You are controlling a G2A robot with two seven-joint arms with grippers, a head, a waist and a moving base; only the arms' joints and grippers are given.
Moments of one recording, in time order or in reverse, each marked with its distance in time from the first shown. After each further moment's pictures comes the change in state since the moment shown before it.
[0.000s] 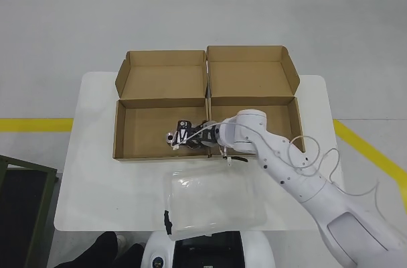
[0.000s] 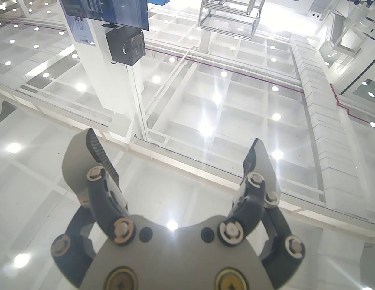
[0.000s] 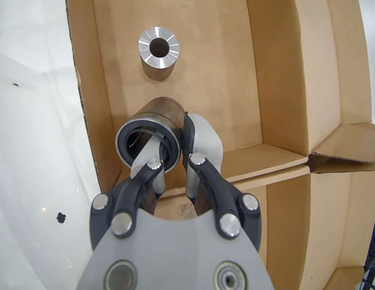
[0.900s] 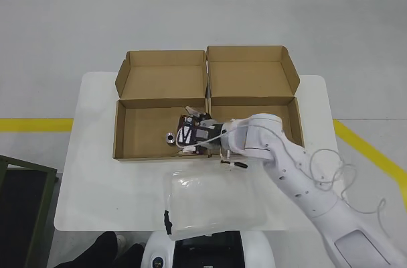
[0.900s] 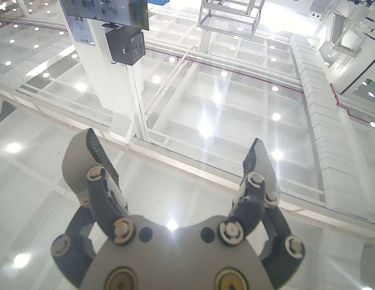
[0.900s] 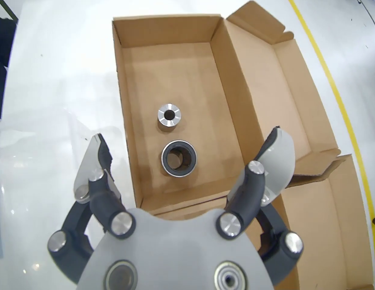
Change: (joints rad) left arm 0.000 0.000 0.000 0.000 0.000 0.000 0.000; right arm -0.174 0.048 0.194 -0.290 0.085 -0.007 -0.097
